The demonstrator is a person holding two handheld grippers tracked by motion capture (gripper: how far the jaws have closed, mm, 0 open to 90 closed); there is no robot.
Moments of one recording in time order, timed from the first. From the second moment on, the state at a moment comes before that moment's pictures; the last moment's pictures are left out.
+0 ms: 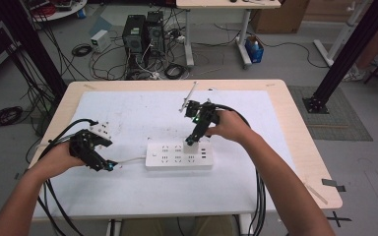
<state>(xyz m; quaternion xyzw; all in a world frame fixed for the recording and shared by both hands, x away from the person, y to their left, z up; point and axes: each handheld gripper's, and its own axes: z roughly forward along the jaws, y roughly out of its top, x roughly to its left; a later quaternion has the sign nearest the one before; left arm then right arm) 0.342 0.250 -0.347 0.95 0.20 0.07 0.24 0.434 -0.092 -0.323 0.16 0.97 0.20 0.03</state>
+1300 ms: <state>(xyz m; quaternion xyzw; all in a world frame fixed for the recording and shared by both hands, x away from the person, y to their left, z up) 0.356 0.245 -0.329 0.95 0.21 0.08 0.22 0.366 -0.247 -0.318 0.31 0.94 0.12 0.07</state>
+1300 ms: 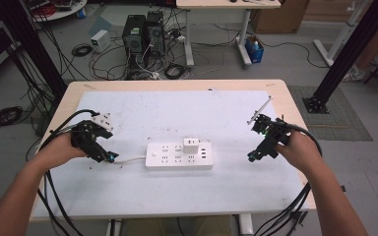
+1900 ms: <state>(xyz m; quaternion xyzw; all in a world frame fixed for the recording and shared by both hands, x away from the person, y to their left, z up) 0.352 0.239 -0.328 0.95 0.21 0.09 0.21 0.365 -0.242 -0.328 0.31 0.94 0.12 0.05</state>
